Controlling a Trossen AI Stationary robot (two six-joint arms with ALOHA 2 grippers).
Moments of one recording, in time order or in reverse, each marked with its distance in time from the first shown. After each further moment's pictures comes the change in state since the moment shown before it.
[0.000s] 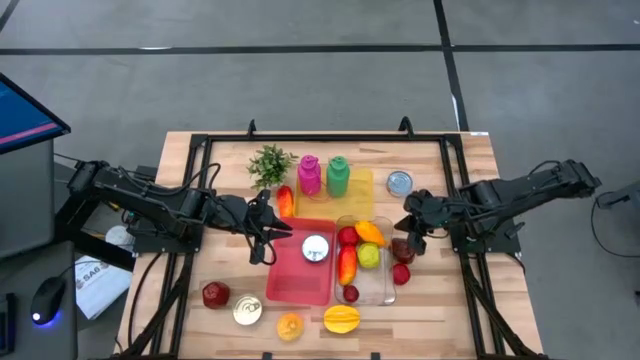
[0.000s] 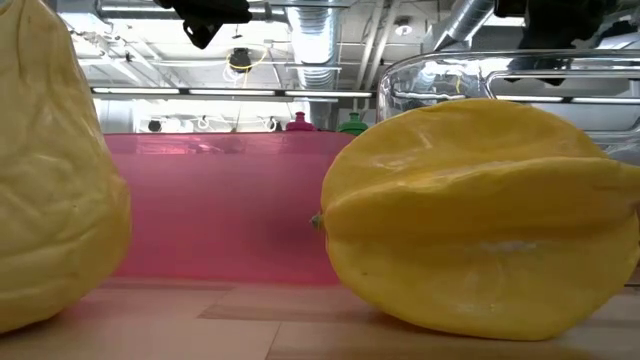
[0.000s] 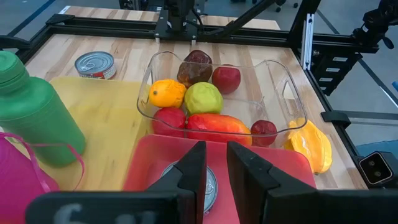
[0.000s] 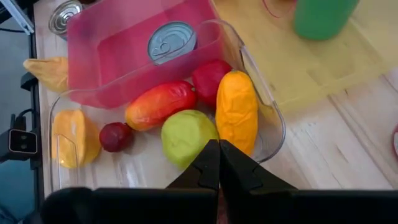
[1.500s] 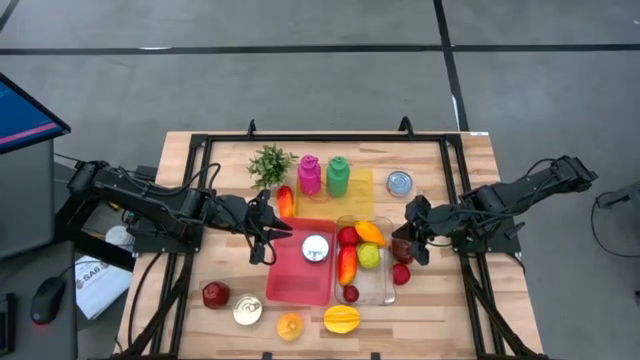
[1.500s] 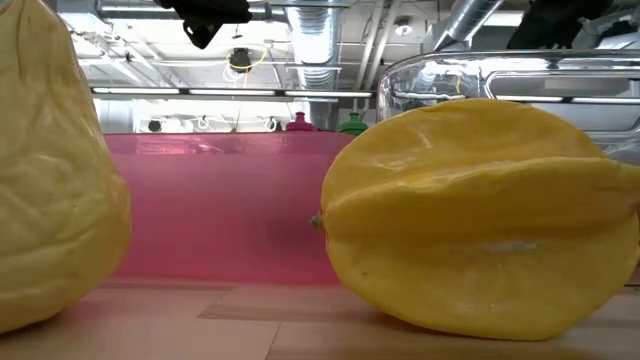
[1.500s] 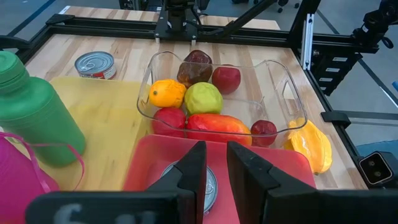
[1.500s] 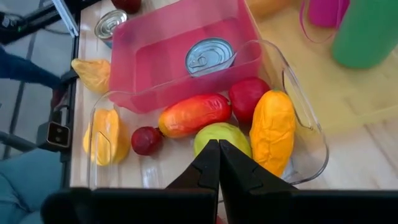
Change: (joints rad) left arm 0.000 0.000 0.000 0.000 0.000 0.000; right arm 0.109 0.000 0.000 0.096 0.038 -0.046
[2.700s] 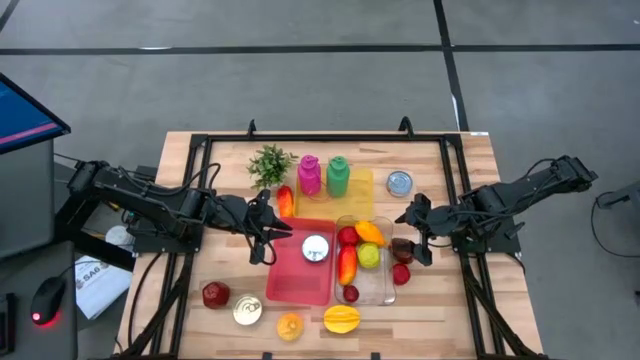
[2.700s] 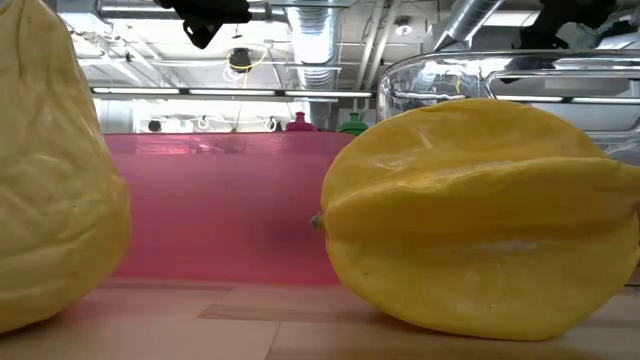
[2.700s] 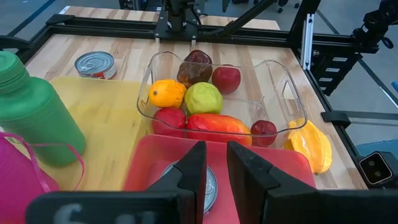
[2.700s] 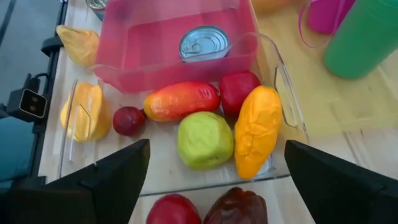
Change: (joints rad) left arm 0.000 0.000 0.000 0.000 0.000 0.000; right arm 0.000 0.000 0.000 -0.050 0.003 -0.122
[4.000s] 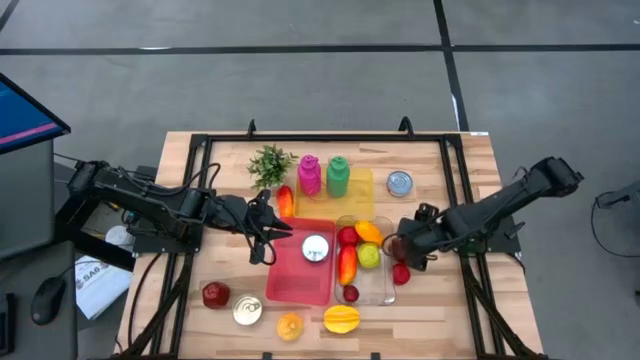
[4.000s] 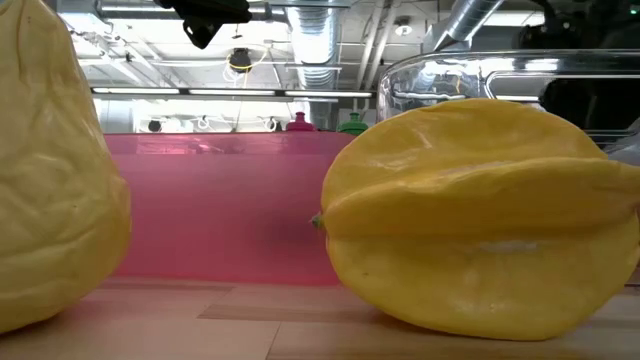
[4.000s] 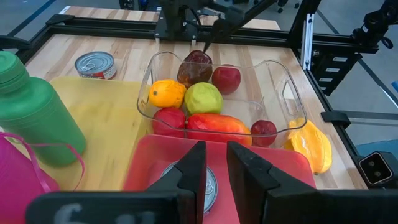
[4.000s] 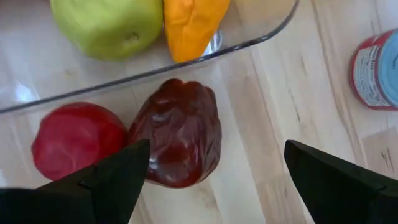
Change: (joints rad) left arm 0.000 0.000 0.000 0.000 0.000 0.000; right arm 0.047 0.299 0.000 -0.307 0.031 0.199
